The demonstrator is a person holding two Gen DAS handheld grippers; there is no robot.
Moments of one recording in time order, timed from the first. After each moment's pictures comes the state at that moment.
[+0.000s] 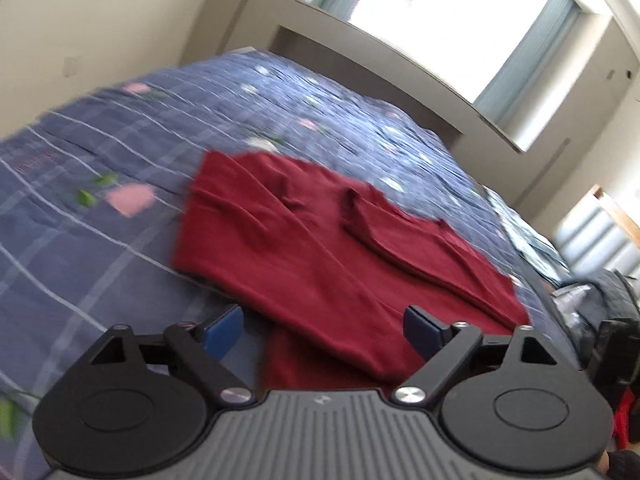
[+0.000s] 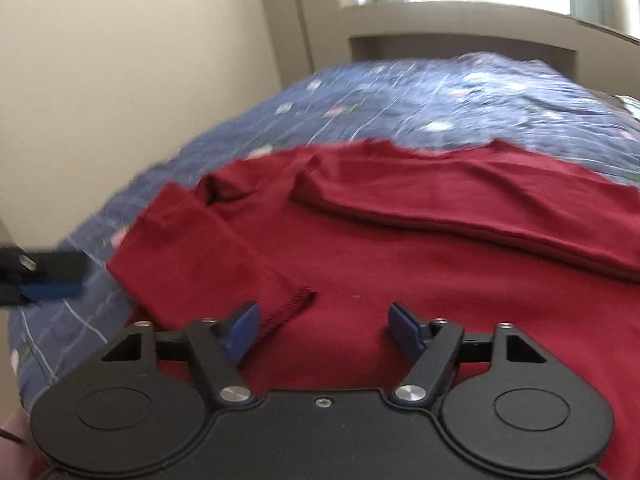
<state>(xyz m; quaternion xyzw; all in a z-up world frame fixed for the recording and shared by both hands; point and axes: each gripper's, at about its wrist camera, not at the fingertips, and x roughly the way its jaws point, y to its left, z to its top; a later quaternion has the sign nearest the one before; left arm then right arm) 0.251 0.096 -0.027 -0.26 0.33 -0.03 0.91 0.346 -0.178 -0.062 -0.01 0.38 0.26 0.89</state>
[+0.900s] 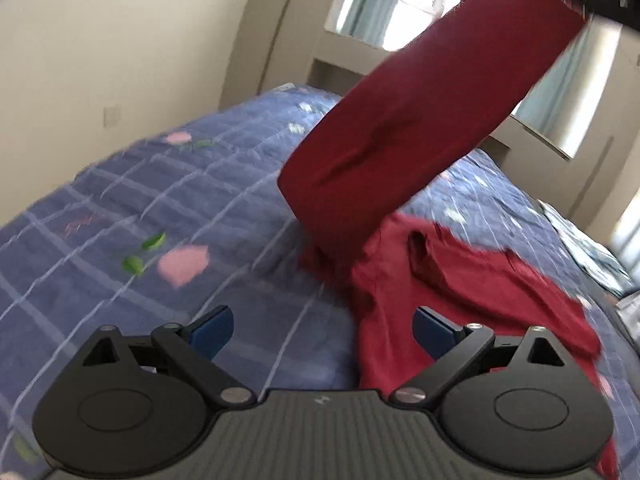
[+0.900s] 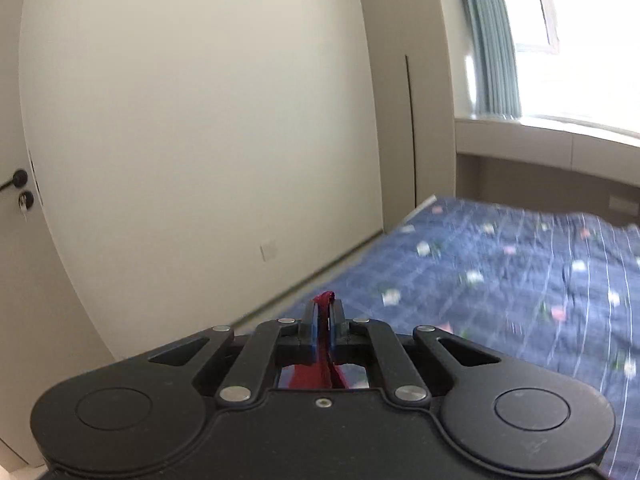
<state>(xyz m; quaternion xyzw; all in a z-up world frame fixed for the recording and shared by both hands) 0.290 0.104 -0.028 -0.19 0.30 0.06 0.93 0.465 -0.085 0.239 -0.01 0.24 0.41 0.88</state>
